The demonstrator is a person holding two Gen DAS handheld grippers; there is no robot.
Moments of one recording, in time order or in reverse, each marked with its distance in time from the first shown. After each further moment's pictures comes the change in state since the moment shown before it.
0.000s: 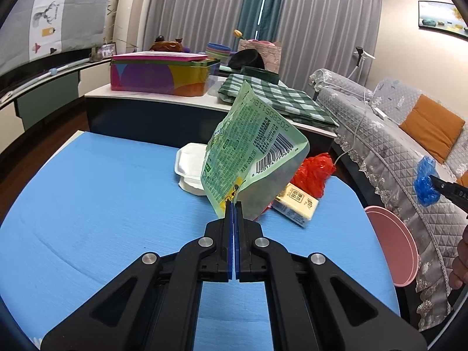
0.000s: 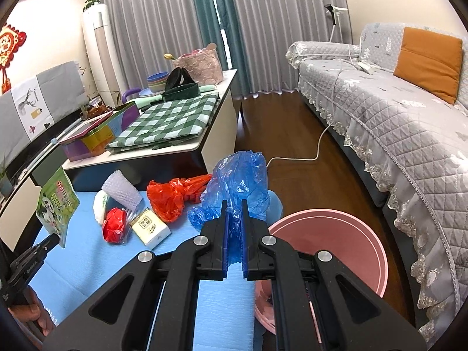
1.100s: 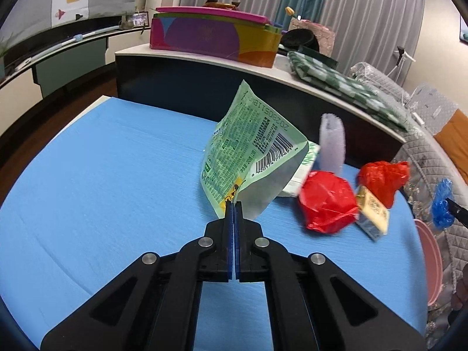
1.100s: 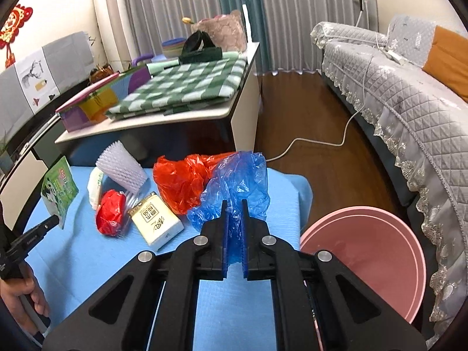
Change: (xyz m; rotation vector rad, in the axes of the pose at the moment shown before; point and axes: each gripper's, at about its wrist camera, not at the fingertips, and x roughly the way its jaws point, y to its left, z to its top) left arm 0.059 0.075 0.006 -0.122 0.105 0.117; right arm 0.079 0.044 -0.005 -0.077 0.120 0.052
